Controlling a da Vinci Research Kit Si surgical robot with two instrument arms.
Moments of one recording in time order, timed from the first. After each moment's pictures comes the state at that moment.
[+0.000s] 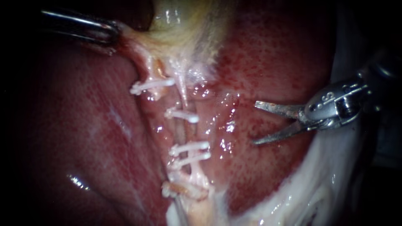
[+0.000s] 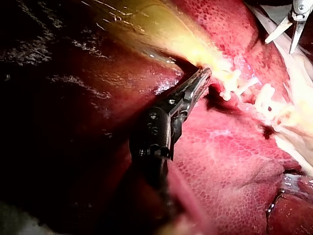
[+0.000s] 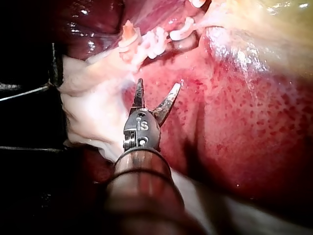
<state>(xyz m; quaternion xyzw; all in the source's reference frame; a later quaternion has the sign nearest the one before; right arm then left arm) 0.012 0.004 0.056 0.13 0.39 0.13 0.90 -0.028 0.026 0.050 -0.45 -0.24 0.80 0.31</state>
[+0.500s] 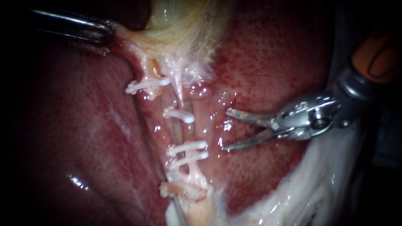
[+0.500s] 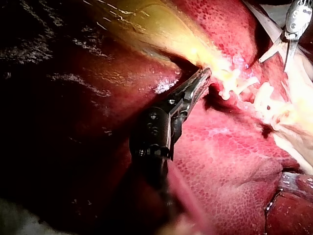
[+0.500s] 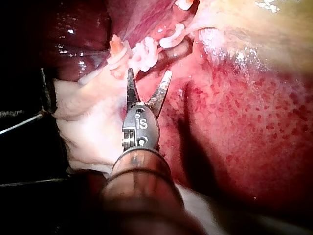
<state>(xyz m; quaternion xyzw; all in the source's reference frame) 0.018 0.001 0.060 0.25 0.41 0.16 0.86 -0.028 0.025 0.050 -0.45 -0.24 0.80 0.31</state>
